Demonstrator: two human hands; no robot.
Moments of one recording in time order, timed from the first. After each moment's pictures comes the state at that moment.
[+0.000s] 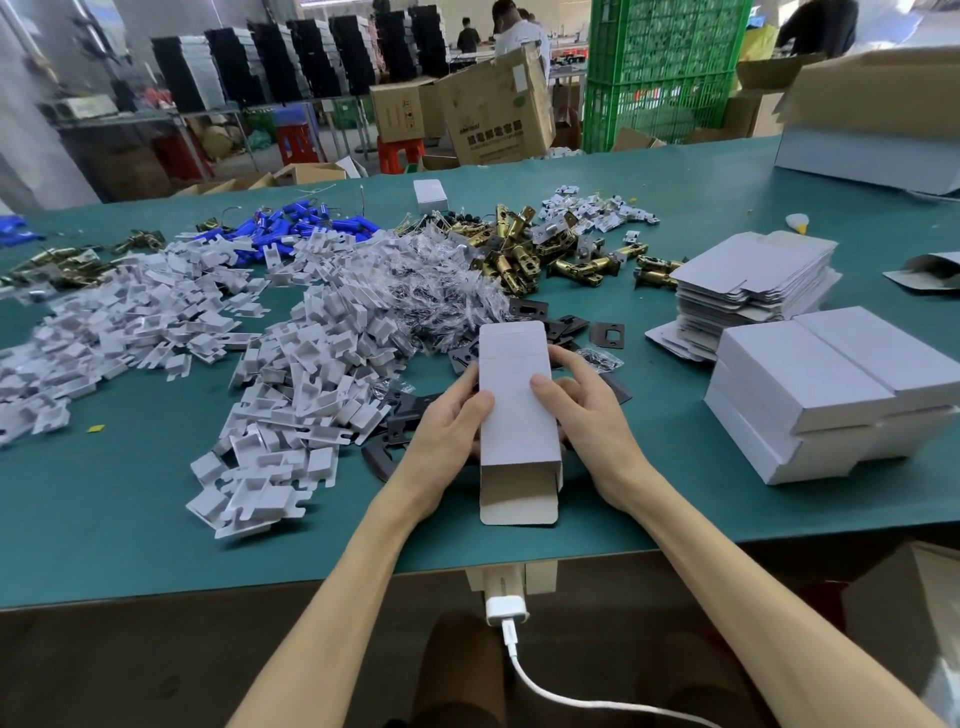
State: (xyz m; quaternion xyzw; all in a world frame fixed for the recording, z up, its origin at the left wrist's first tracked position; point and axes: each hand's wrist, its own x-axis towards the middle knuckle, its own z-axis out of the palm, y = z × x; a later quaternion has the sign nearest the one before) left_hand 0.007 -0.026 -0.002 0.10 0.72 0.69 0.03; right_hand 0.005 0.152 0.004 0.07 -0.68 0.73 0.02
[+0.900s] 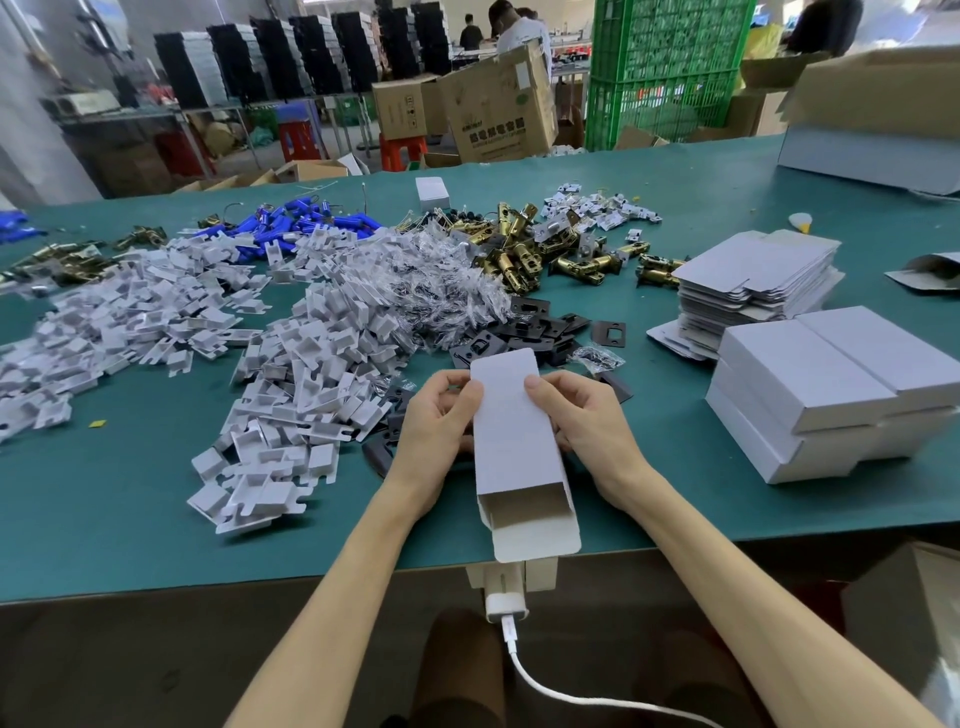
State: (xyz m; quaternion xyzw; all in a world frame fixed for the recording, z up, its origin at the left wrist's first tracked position) left_hand 0.004 -0.028 -0.008 0.03 0.68 0.74 -0.02; right_hand 0.003 0.152 -0.002 0.05 -0.69 0.72 0.01
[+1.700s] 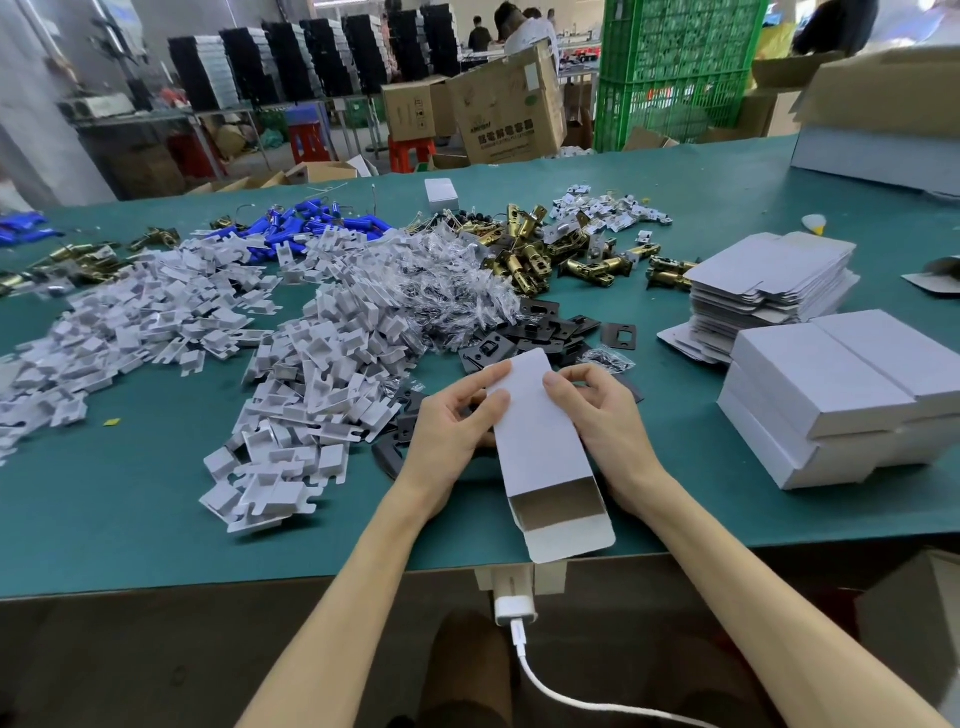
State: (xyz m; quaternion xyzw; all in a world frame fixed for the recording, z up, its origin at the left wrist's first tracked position) left_hand 0.006 -0.028 -0.004 0.08 0.67 0.74 -0.01; right_hand 0.006 0.153 0.002 0.02 -0.68 0.73 0.02
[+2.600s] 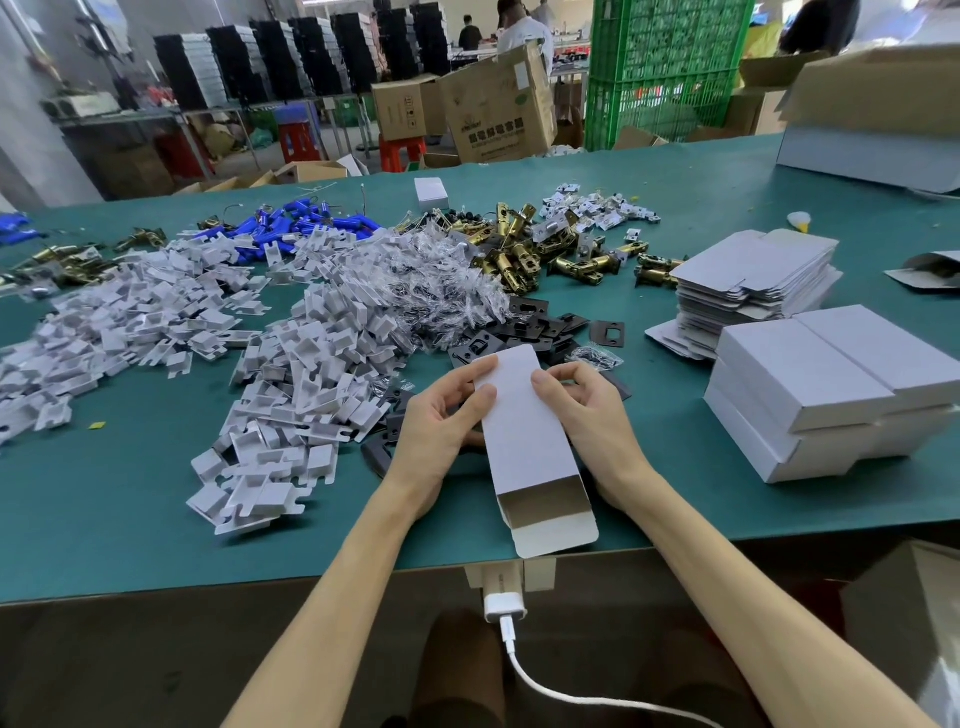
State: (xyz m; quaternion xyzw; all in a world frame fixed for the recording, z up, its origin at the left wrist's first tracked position) left_hand 0.005 -0.028 -0.006 0.08 0.67 0.74 -0.01; right_hand 0.005 0.153 0.002 0.02 -0.68 0.73 0.02
